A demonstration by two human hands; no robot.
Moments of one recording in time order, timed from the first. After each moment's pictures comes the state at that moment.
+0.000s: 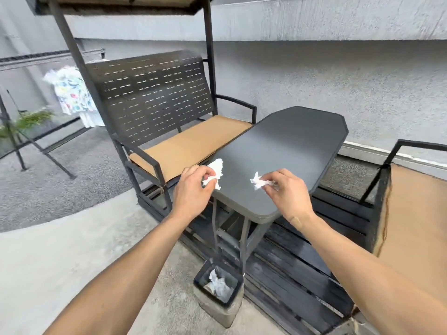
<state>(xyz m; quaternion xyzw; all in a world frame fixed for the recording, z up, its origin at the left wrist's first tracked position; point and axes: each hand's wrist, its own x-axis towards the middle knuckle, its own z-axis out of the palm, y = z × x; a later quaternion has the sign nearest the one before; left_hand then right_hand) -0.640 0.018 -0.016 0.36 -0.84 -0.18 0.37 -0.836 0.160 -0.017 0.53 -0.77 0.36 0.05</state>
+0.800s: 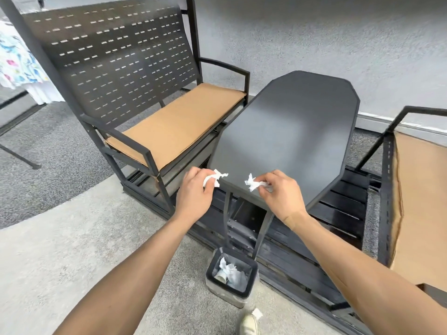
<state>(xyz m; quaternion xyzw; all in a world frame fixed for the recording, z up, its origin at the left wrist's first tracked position) -0.620 -0.142 -0.094 0.35 -0.86 -0.27 0.27 -0.787 0.009 -0.087 0.46 -0.83 0.33 -0.03</state>
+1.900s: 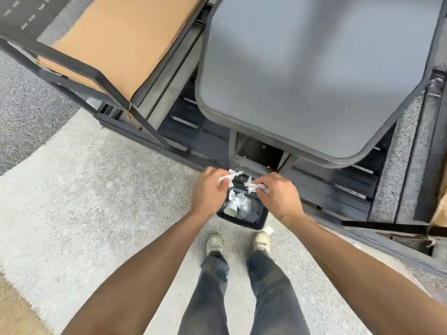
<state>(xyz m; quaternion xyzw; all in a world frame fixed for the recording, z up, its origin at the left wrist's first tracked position) -0.650 -0.176 -0.325 0.38 -0.85 -0.37 0.02 -0.776 -0.031 -0.311 0.35 -0.89 0.19 -0.24</state>
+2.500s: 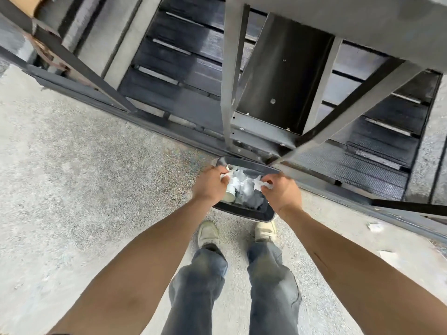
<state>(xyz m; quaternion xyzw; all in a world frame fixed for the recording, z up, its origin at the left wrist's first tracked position) -0.668 -0.189 -0.607 0.38 -0.84 -0.34 -0.16 -0.775 -0.031 -0.589 0.21 -0.92 0.12 -0.32</state>
